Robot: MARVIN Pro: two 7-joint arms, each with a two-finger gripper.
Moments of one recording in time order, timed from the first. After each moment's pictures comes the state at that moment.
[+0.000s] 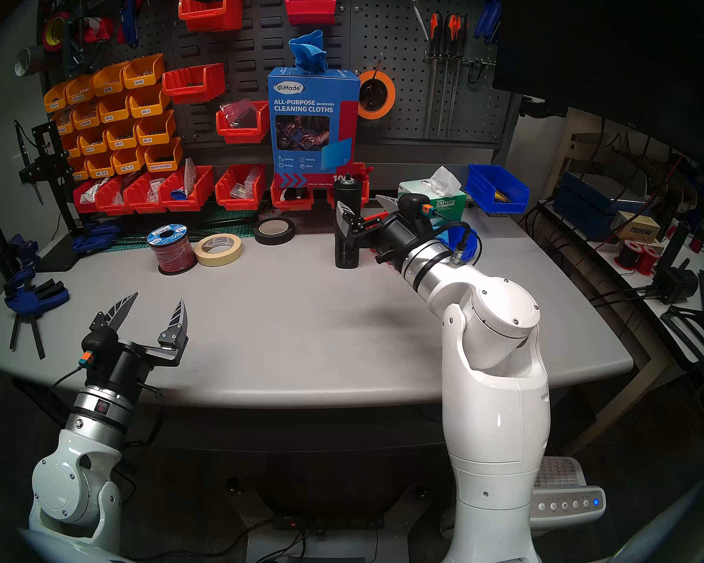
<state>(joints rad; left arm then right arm) 2.40 -1.59 -1.86 -2.35 -0.12 -0.21 -0.22 -1.51 -1.61 1.62 -2.04 0.11 0.42 0.55</state>
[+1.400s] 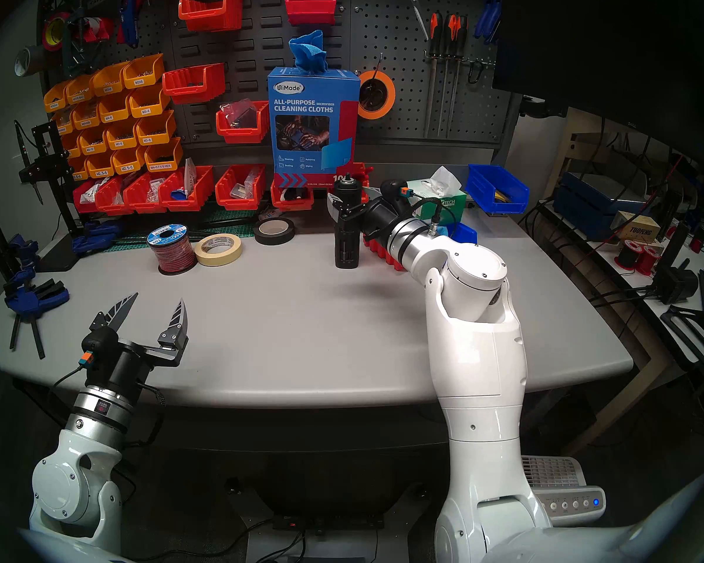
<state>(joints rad) 2.40 -1.60 -1.86 -2.35 -0.11 -0.20 -0.23 -1.28 -1.58 1.57 -1.75 0.10 0.40 0.57</state>
